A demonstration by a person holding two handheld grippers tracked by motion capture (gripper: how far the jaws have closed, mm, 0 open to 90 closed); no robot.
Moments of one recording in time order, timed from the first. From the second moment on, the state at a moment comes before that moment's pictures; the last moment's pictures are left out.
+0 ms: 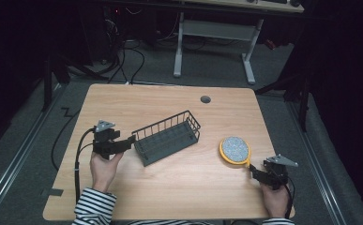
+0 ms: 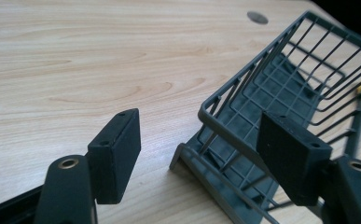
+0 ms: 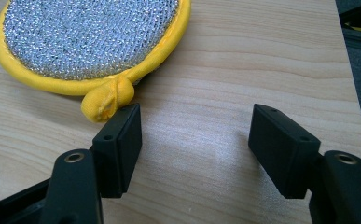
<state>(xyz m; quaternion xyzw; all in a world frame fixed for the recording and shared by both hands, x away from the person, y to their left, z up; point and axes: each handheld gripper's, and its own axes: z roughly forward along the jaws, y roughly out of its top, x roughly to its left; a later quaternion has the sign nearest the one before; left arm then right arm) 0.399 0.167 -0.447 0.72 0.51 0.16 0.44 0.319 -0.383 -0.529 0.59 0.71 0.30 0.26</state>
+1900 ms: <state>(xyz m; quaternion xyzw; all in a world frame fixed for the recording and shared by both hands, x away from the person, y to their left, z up) 0.377 0.200 -0.537 0.72 0.56 0.24 0.33 0.320 -0.380 -0.525 0.61 0.69 0.30 0.26</state>
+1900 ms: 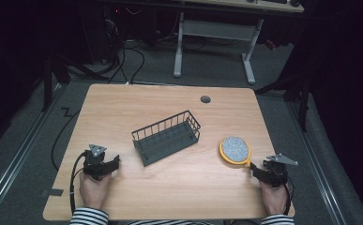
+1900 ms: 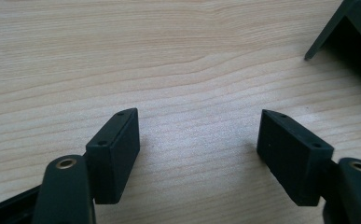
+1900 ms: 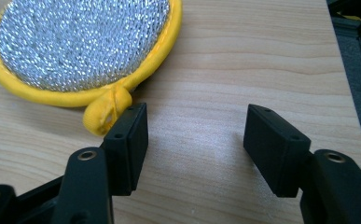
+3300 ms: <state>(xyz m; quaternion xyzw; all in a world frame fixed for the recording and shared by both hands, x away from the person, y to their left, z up) 0.376 0.199 -0.537 0.72 0.56 0.24 0.33 0.401 -0.359 -0.493 0.60 0.72 0.30 0.17</state>
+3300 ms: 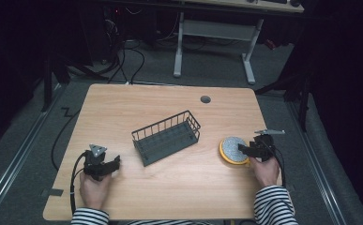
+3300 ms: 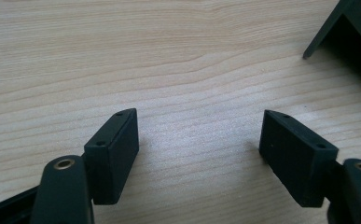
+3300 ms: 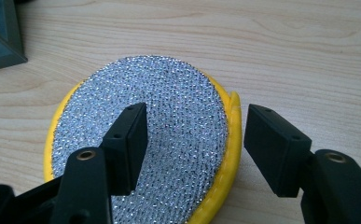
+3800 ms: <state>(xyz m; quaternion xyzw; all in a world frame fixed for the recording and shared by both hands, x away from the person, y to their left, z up) 0.376 0.199 -0.537 0.72 0.56 0.24 0.32 0.414 -0.369 -0.502 0.62 0.72 0.30 0.11</state>
